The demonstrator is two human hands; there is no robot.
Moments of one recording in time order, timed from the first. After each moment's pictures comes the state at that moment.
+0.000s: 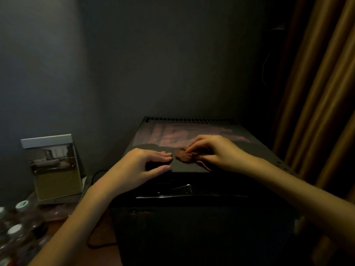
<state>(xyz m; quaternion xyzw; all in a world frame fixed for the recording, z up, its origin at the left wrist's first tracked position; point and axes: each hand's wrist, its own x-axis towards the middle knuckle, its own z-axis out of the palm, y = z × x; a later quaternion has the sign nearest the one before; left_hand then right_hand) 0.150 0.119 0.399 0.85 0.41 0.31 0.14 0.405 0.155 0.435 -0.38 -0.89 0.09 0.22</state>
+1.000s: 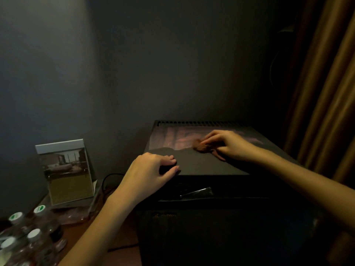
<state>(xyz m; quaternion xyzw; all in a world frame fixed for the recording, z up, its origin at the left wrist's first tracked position) 0.135 0.111 0.393 0.81 0.48 0.35 -0.02 0.403 0.201 0.429 -0.44 -0.86 0.11 0.22</state>
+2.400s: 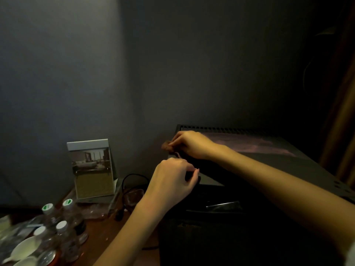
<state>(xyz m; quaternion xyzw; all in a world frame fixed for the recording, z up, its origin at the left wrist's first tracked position) 0.142 0.102 0.400 0.78 0.51 0.36 -0.09 0.249 0.229 0.442 -0.36 -0.92 0.00 0.15</state>
